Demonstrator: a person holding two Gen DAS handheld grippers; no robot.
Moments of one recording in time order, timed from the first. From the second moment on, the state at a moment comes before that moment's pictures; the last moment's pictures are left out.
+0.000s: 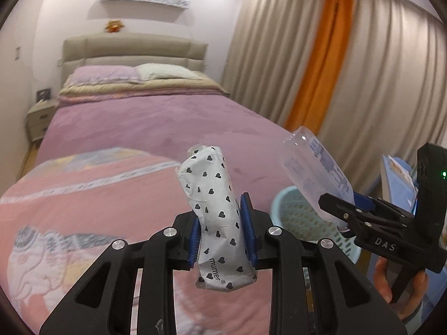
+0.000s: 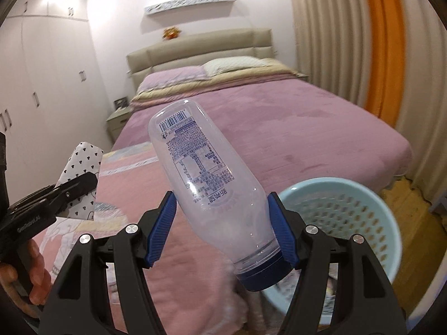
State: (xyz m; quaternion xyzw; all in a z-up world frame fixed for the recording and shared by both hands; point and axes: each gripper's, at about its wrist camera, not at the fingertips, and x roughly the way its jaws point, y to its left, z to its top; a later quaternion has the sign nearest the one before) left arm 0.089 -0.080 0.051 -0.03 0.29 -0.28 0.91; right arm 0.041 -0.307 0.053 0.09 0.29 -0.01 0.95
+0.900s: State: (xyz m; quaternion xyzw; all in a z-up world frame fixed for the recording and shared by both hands) left arm 0.105 -0.260 0.009 0.07 0.35 -0.38 0.86; right arm 0.018 -0.456 0.018 0.15 0.32 -0.17 0.92
